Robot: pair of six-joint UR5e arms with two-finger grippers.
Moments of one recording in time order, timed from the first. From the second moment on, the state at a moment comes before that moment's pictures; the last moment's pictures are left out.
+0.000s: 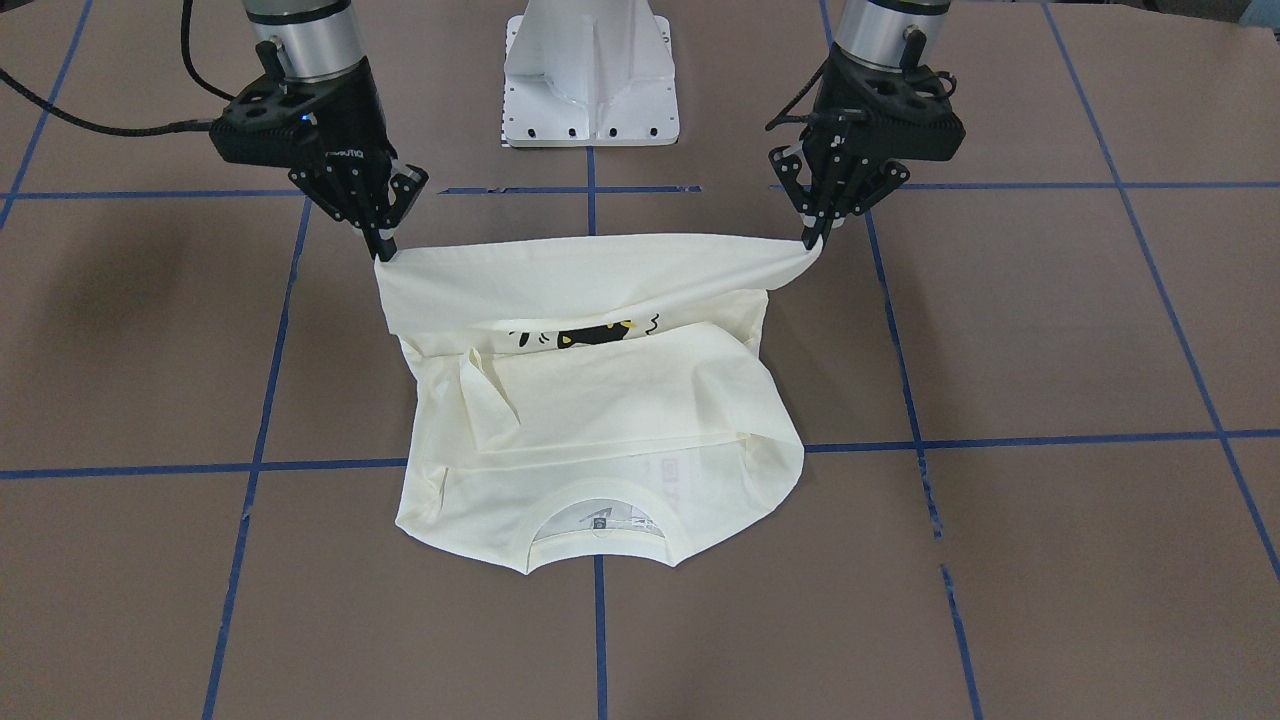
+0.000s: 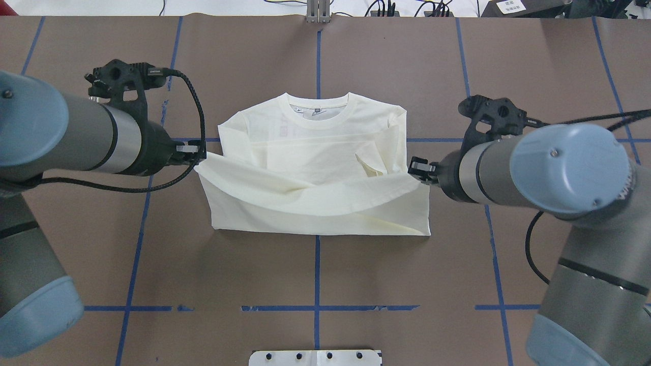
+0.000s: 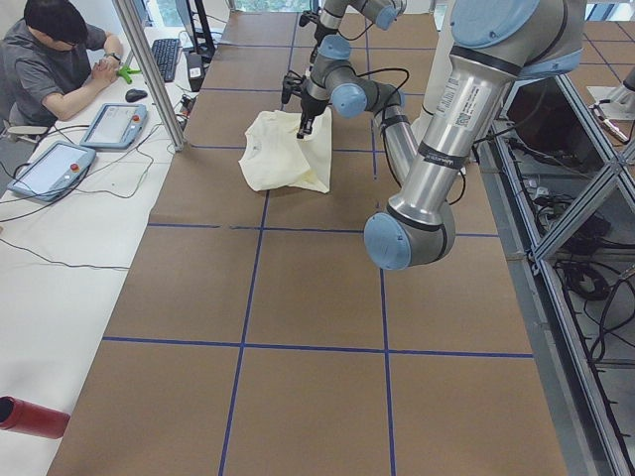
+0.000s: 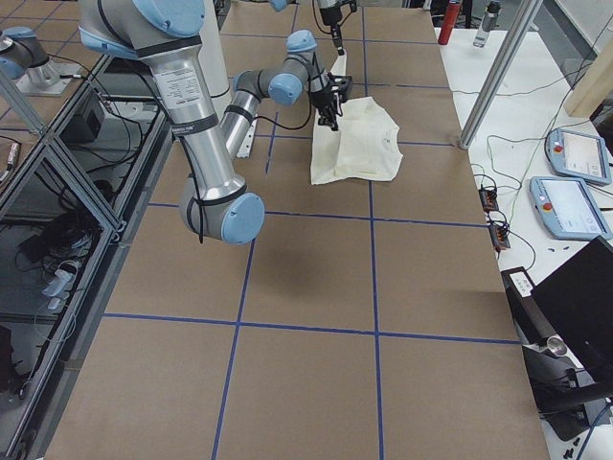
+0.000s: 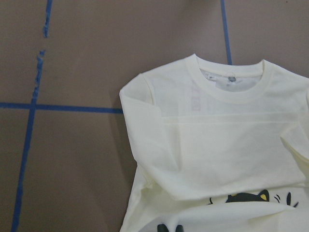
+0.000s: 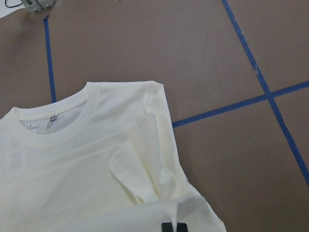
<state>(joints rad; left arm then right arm) -0.71 -2.04 -2.10 -1.49 -1.78 -1.14 0.64 -1.11 2.09 -1.70 1.67 1.44</state>
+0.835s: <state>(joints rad) -0.74 -2.17 -1.57 -1.85 -1.67 -1.12 0.75 -0.91 1.49 -1.41 1.67 1.37</state>
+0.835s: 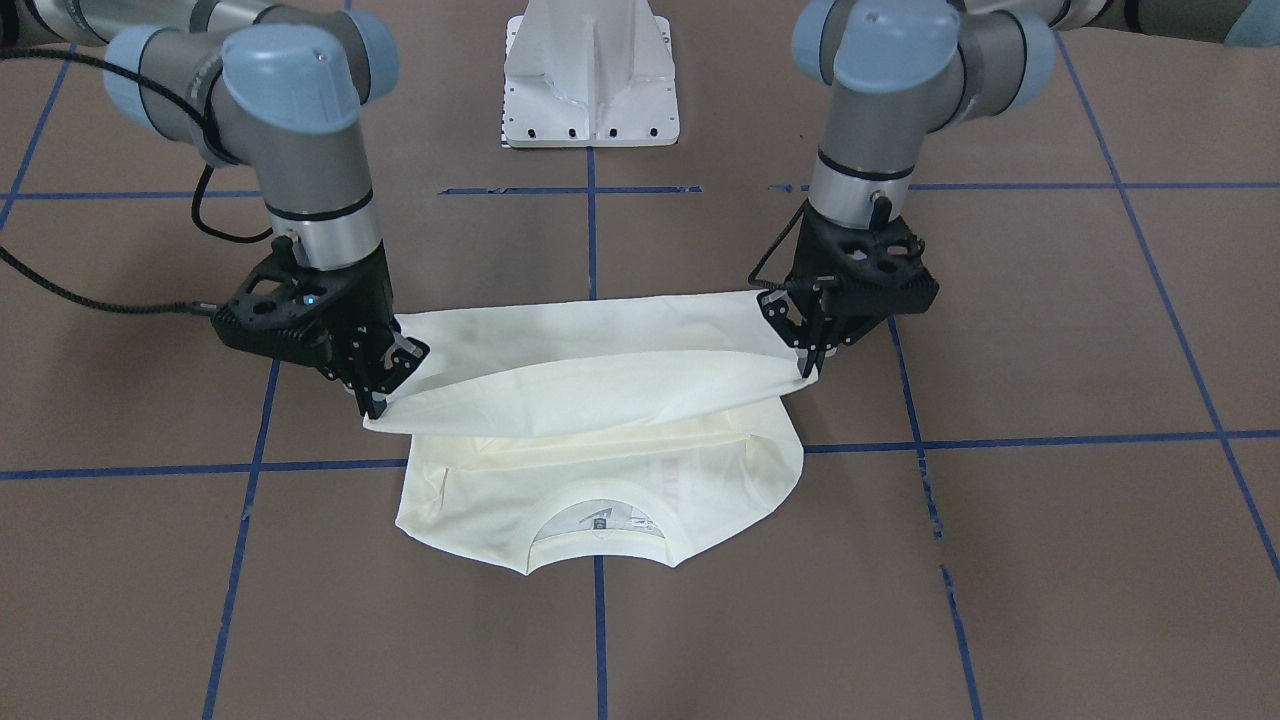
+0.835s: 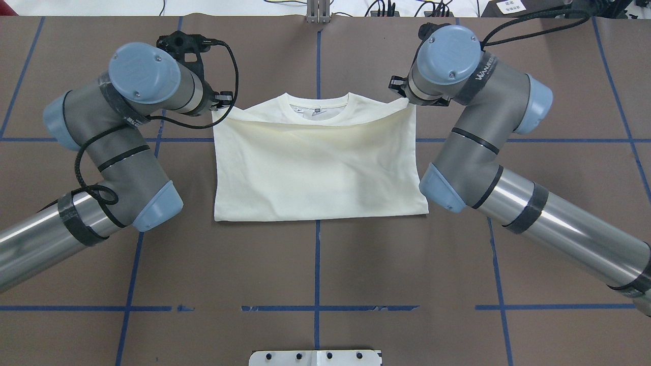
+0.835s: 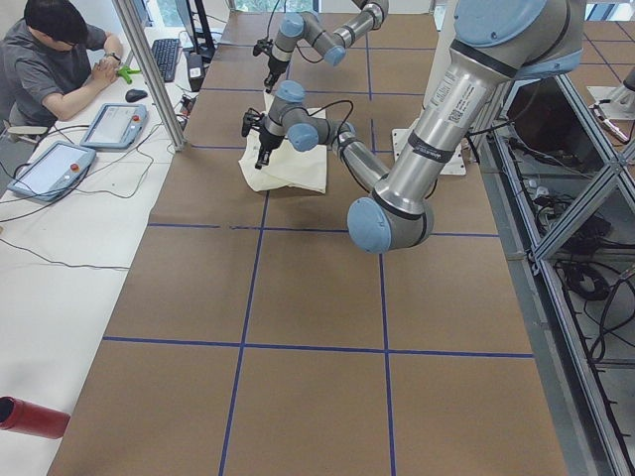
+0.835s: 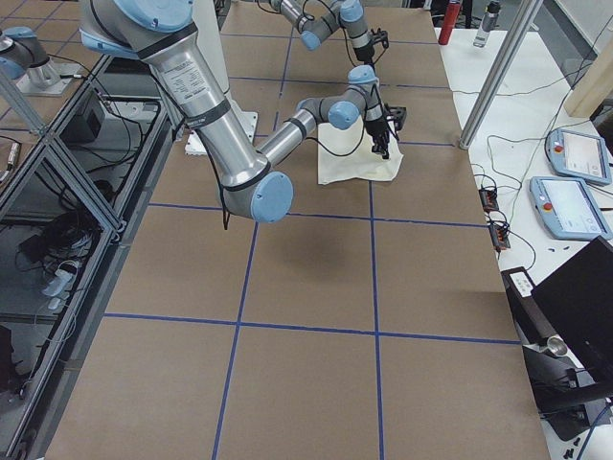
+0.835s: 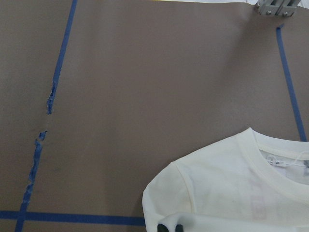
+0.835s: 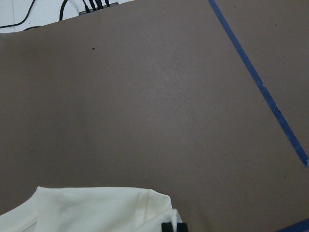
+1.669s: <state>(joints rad) -0.75 -2.23 -1.38 -1.96 -1.66 -1.09 0.74 -0.88 1.39 -1.35 1.65 1.37</state>
